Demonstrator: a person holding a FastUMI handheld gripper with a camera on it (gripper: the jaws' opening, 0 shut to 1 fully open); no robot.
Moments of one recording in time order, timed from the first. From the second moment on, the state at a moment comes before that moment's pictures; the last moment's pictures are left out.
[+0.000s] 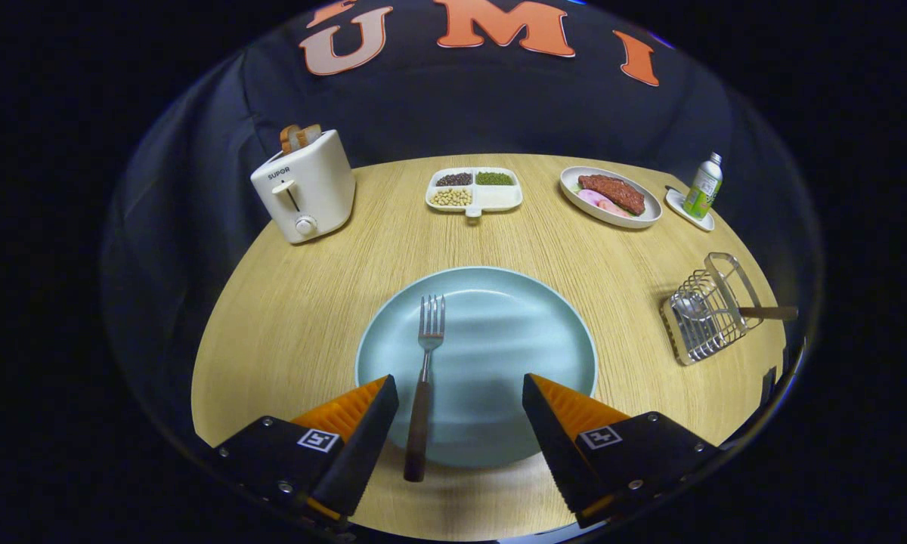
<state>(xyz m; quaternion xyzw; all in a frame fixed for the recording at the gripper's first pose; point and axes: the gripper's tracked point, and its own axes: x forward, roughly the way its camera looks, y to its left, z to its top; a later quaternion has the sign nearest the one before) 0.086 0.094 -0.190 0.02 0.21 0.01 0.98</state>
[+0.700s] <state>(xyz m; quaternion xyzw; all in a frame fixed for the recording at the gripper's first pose) 0.093 0.119 -0.220 0.02 0.23 0.02 0.97</state>
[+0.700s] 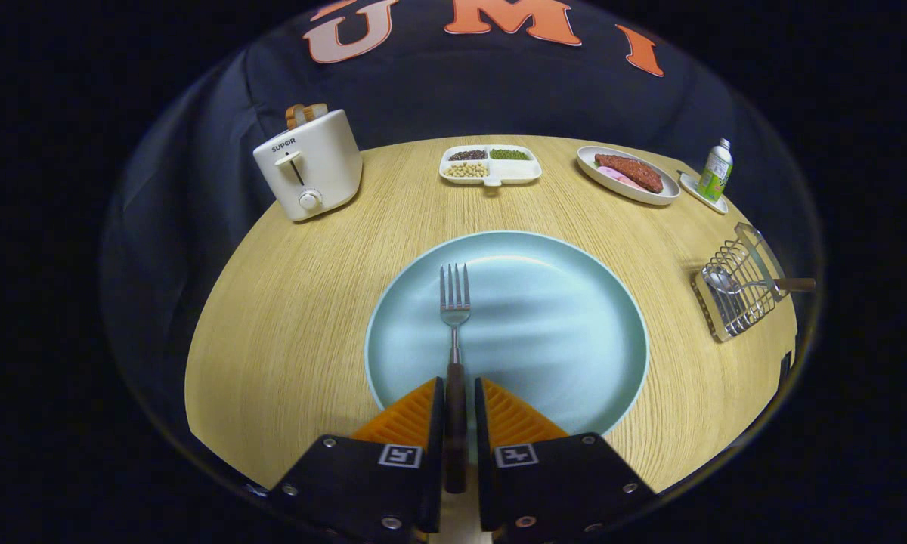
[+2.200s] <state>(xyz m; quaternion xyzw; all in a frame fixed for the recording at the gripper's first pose) -0.015 -0.156 -0.091 -0.08 0.39 0.02 0.92</state>
